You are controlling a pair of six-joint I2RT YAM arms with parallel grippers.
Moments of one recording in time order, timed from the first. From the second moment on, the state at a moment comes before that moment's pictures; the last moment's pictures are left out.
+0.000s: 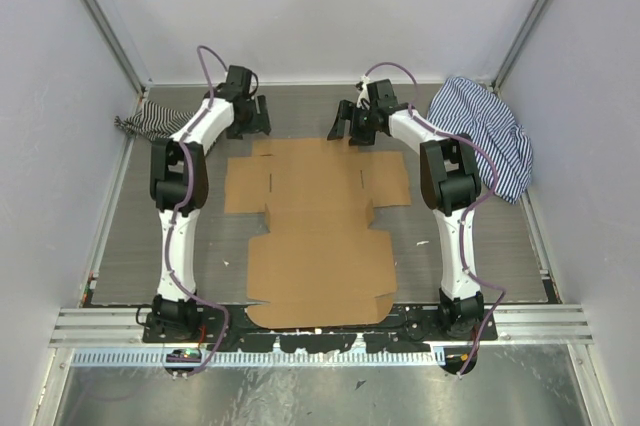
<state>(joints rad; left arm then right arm) -0.23 2.30 1.95 -0.66 -0.03 -0.39 0.29 2.31 1.79 -0.34 -0.43 0.40</state>
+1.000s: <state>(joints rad) -0.35 2.51 2.27 -0.91 -0.29 -0.17 0.29 2.31 1.82 -0.37 -0.36 0.39</state>
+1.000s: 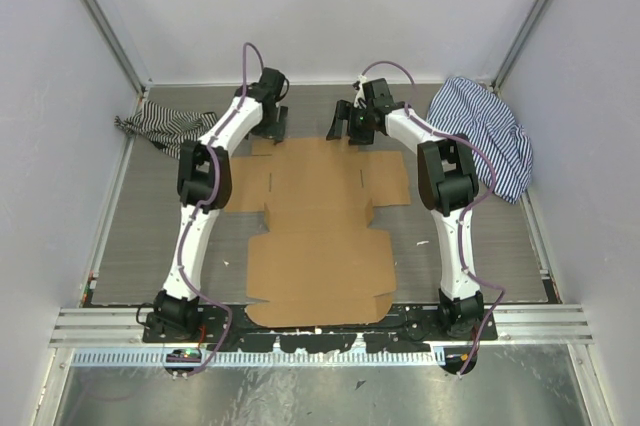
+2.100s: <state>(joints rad) -0.30 2.50 2.24 -0.94 -0.17 -0.38 0.29 2.32 1.82 -0.37 -0.37 0.39</state>
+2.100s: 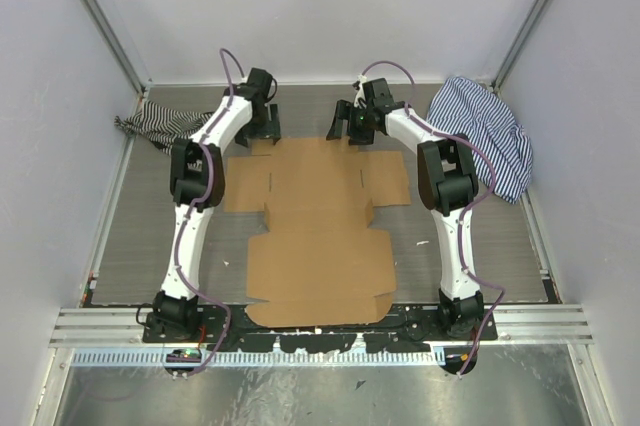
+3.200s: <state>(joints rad) -0.28 2.47 2.18 -0.91 -0.10 -0.38 0.29 2.33 1.83 -0.36 -0.39 0.39</state>
